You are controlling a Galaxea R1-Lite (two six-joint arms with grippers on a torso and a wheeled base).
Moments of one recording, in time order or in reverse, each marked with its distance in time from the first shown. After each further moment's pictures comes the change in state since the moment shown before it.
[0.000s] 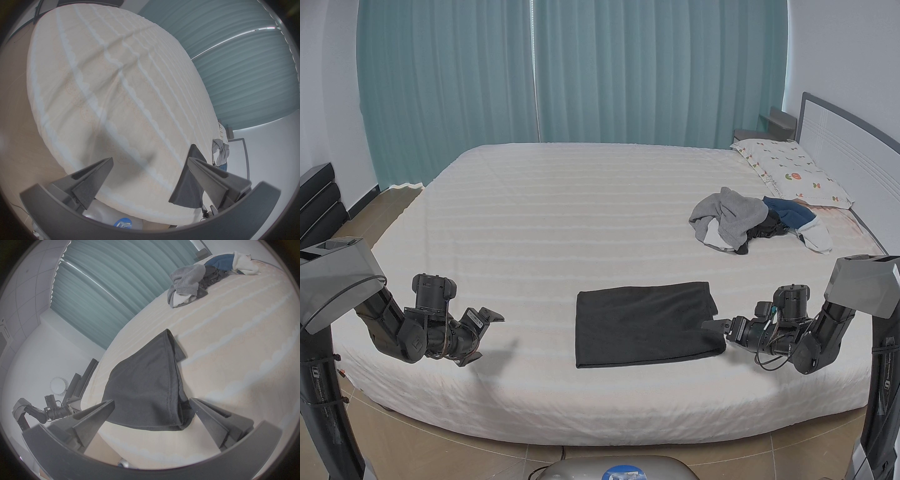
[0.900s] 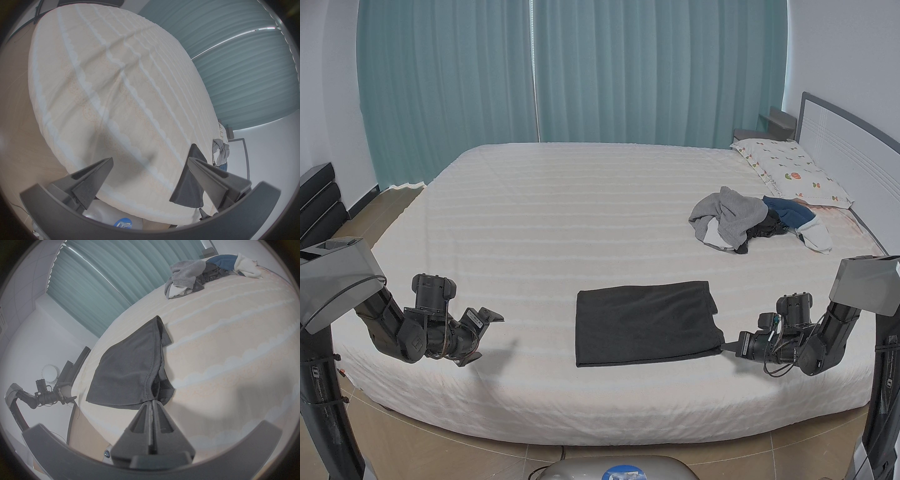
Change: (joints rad) left arm 0.000 0.000 0.000 0.001 0.000 0.000; right arm -0.036 -0.011 0.040 0.114 -0.006 -0.160
